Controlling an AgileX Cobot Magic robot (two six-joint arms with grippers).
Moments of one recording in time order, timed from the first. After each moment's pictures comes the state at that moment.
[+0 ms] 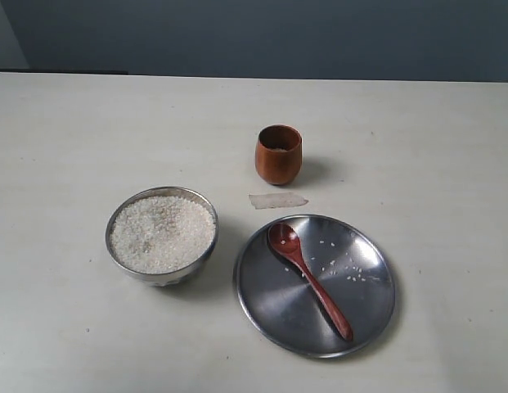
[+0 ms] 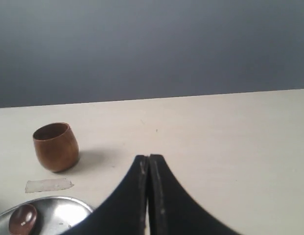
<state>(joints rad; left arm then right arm) 0.00 0.00 -0.04 -0.41 0.13 -0.02 0.17 0.00 -0.03 -0.19 0.24 0.31</state>
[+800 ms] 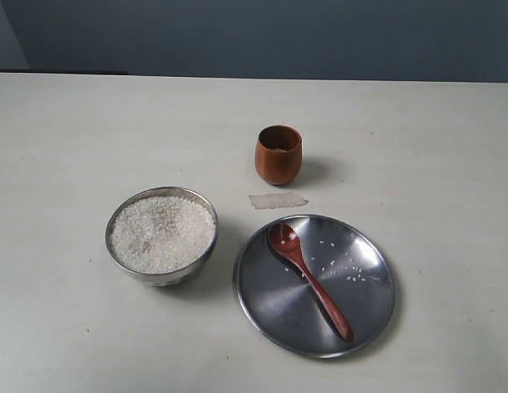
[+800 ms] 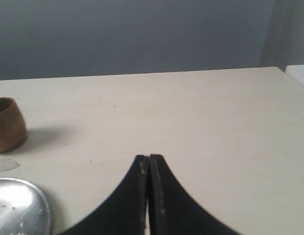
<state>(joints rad) 0.00 0.00 -0.04 -0.41 0.13 -0.02 0.02 0.00 0.00 -0.15 0.31 0.21</state>
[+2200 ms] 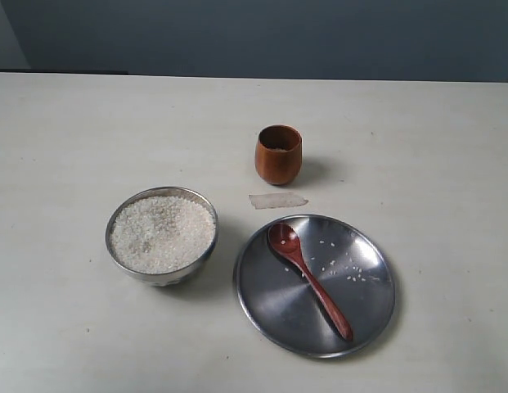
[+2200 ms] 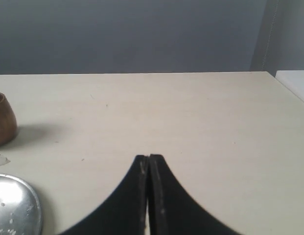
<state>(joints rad) 0.00 0.00 -0.04 -0.41 0.13 -0.02 -0.05 0.00 0.00 0.03 0.31 -0.02</state>
